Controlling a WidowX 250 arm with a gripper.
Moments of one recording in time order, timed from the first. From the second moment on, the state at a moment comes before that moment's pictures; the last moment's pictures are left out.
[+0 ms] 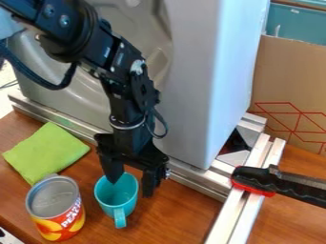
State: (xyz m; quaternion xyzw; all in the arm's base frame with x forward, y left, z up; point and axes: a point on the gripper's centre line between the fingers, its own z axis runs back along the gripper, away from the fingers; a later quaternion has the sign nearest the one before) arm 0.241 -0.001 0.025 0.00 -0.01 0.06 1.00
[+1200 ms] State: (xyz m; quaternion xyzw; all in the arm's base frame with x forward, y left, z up) arm 0.243 -0.007 -0.005 0.01 0.01 0.09 1.00
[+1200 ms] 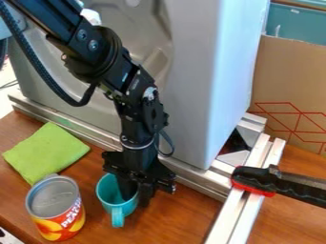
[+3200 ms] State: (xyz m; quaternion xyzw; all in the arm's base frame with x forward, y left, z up) arm 0.168 -0.057 0.000 -0.03 0.04 -0.09 0.99
